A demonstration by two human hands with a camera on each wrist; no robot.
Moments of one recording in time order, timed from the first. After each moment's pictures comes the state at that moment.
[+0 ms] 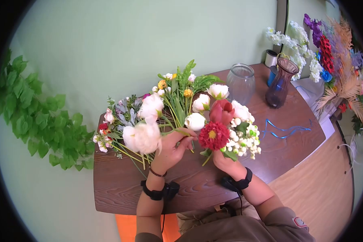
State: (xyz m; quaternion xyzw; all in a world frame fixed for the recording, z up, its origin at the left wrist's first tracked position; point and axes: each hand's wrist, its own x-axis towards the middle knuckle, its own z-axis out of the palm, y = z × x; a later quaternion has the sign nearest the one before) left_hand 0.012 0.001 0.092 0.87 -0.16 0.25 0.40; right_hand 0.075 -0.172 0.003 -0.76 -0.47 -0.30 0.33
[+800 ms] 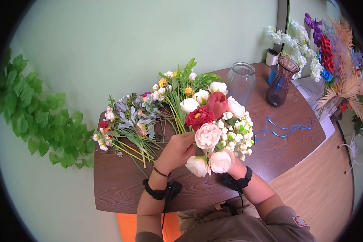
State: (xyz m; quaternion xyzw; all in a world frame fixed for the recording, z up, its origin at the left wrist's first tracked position) left_hand 0.020 -0.001 0.080 0.88 -0.21 0.22 0.36; right_hand 0.069 -0.181 0.030 -0.64 -0.49 0.05 0.59
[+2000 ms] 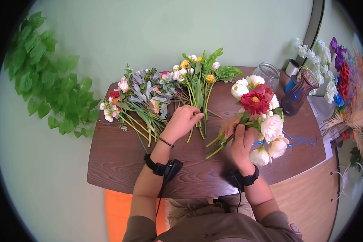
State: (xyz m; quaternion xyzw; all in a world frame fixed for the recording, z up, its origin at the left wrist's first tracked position) left_hand 0.045 0.049 0.041 0.94 0.00 0.15 0.32; right_hand 0.072 -0.147 0.040 -0.48 -0.38 -0.02 0.79
